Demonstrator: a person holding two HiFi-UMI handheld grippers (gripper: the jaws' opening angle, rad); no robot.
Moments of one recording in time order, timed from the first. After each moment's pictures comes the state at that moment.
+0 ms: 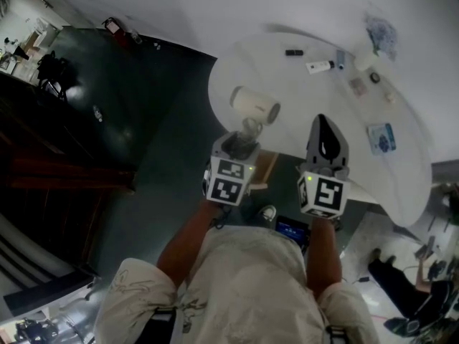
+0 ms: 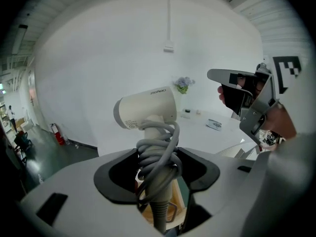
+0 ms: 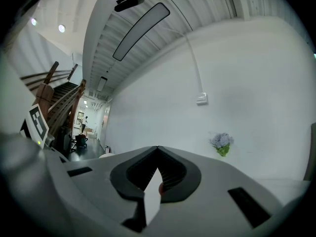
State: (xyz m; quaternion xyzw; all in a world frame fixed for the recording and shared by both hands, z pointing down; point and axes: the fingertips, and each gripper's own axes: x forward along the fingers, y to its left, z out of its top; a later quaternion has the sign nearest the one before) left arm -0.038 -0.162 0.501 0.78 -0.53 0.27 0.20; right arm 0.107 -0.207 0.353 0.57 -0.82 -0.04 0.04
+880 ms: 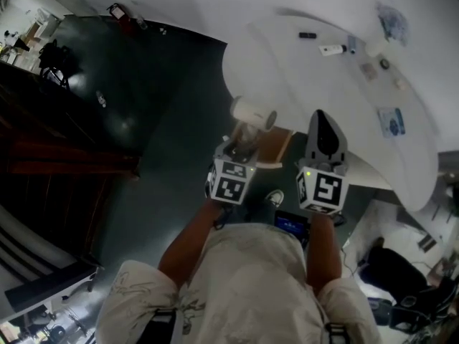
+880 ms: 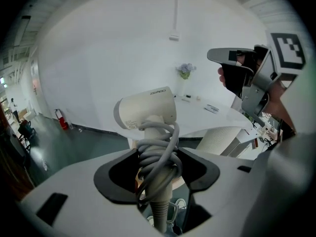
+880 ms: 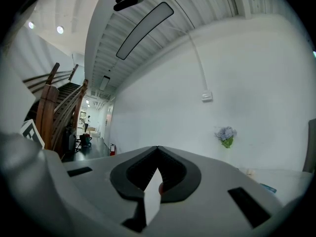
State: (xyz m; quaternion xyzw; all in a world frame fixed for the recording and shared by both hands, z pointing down) left arm -0.079 -0.070 0.559 0.75 -0.53 0.30 0.26; right arm 0.061 -0.145 0.371 0.56 -0.83 -0.03 0.05
